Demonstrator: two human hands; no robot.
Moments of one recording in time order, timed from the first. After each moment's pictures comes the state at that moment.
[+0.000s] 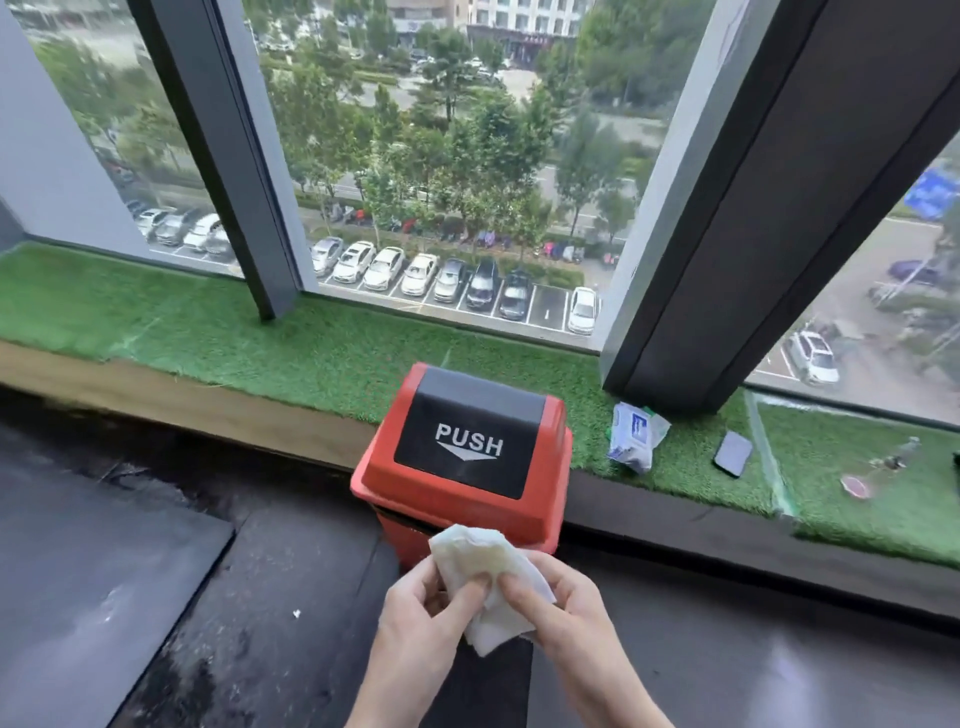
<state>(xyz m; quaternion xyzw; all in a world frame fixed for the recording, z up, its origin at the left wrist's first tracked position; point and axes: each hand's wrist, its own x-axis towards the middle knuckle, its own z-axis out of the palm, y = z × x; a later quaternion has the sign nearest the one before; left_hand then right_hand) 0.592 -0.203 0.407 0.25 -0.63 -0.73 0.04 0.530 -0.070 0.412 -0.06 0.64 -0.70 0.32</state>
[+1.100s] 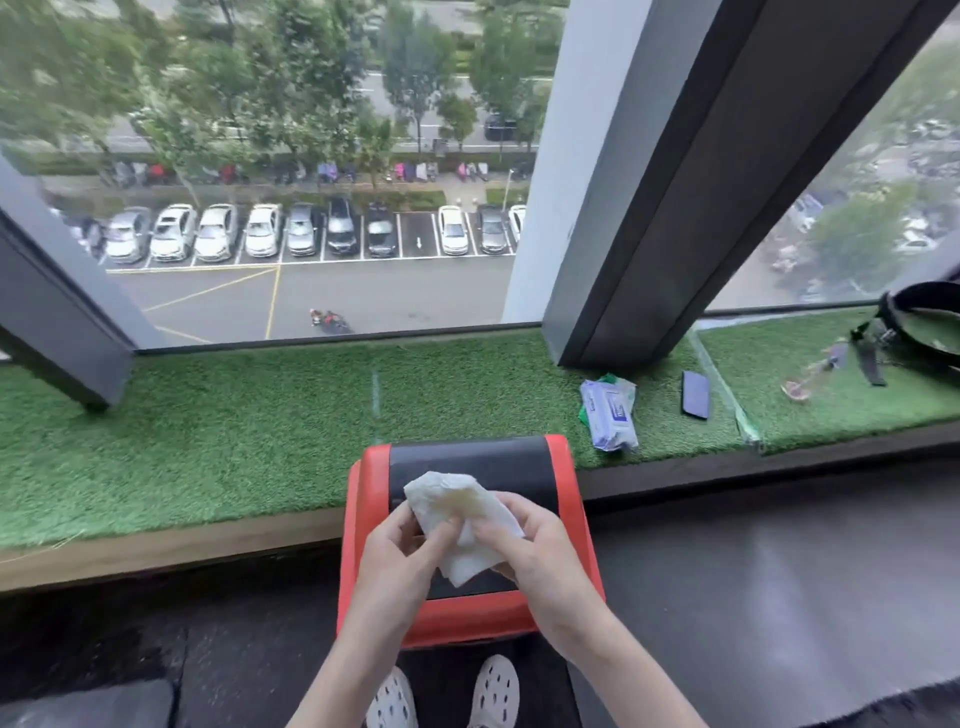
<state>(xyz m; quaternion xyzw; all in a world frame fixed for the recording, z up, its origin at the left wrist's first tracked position) 0.324 -0.408 0.373 0.15 -0.64 -0.75 -0.09 0.309 -0.266 0.382 0.06 0.64 -0.74 0.21</state>
